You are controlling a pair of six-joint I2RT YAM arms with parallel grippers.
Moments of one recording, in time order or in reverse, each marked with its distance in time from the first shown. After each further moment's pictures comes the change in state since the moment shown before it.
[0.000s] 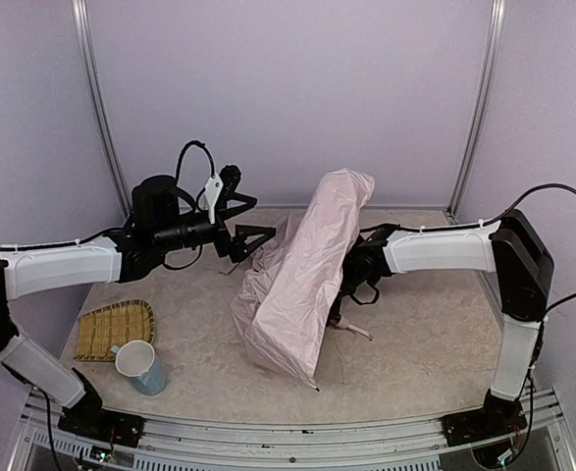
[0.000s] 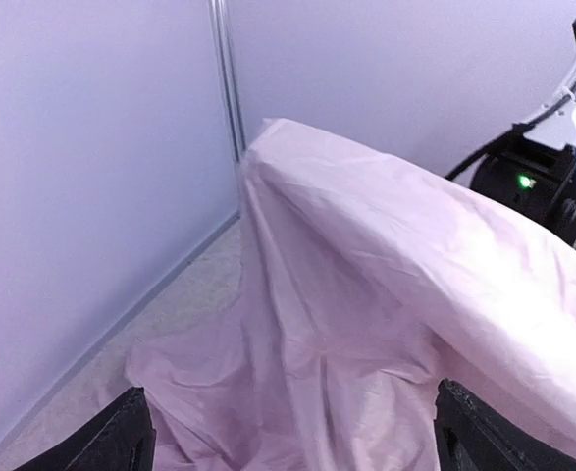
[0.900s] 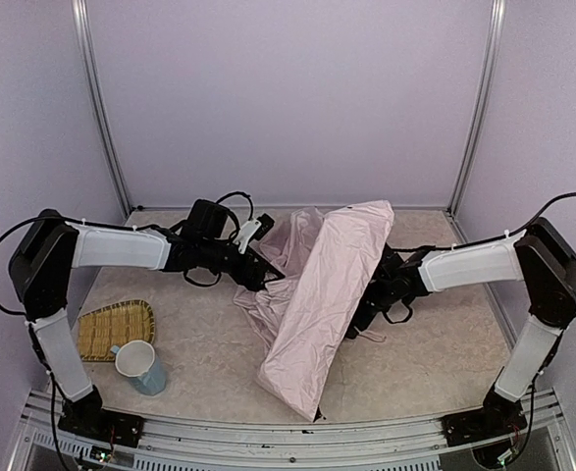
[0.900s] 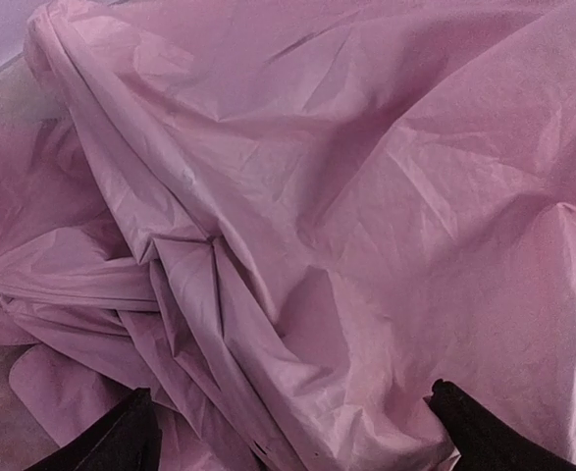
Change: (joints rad) left arm 0.010 0.354 0.173 -0.406 -0.003 -0.091; right arm -0.102 -0.159 -0.329 0.158 0.078 0.291
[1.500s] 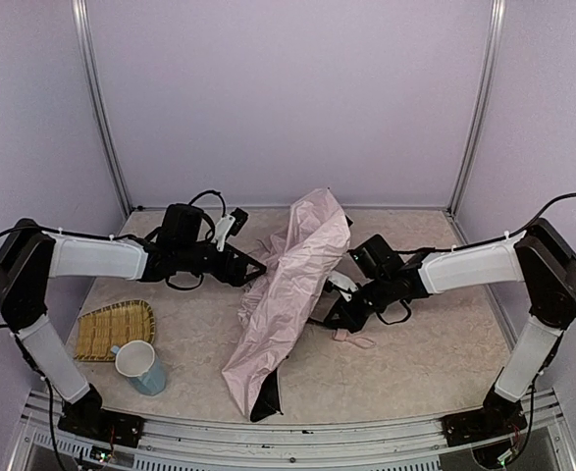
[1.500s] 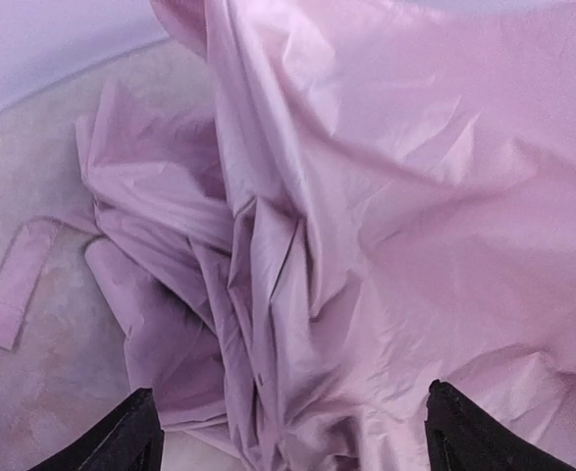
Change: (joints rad) left arm 0.061 -0.102 -0.155 0.124 -0.048 -0.101; right arm 0.001 0.005 -0.008 0.087 -0.187 0.035
